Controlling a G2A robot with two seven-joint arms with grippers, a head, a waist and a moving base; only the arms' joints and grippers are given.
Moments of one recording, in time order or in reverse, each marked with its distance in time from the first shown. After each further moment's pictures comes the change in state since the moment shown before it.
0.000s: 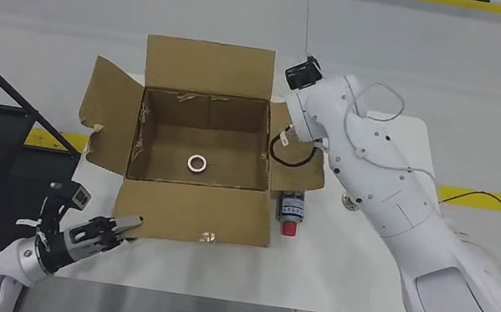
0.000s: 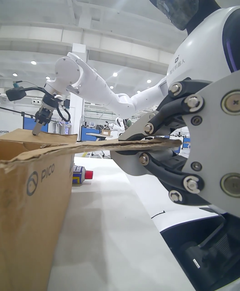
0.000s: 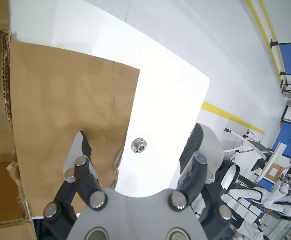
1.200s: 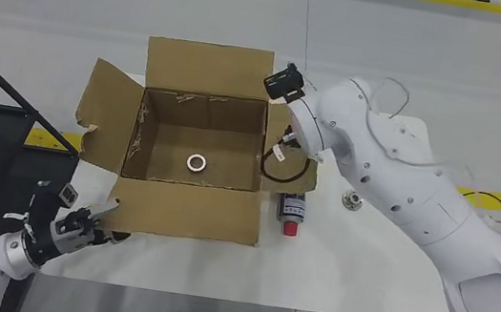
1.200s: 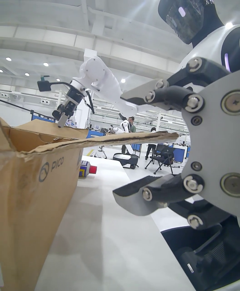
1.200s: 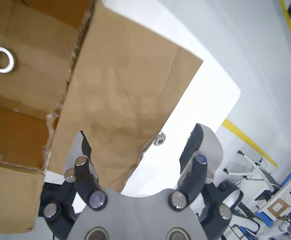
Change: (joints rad) left arm -0.023 0.034 -0.040 0.089 -0.065 0.039 -0.006; right arm 0.143 0.136 -0.208 -0.229 0.392 0.077 -0.078
